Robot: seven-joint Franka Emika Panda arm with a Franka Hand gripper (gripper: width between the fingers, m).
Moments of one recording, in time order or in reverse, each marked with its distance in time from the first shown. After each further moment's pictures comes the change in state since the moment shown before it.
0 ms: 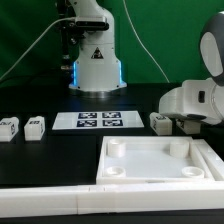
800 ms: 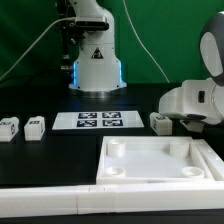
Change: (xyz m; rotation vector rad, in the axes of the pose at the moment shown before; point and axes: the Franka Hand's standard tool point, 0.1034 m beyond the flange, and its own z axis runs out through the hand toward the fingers) arm 0.000 0.000 0.000 0.000 0.000 0.000
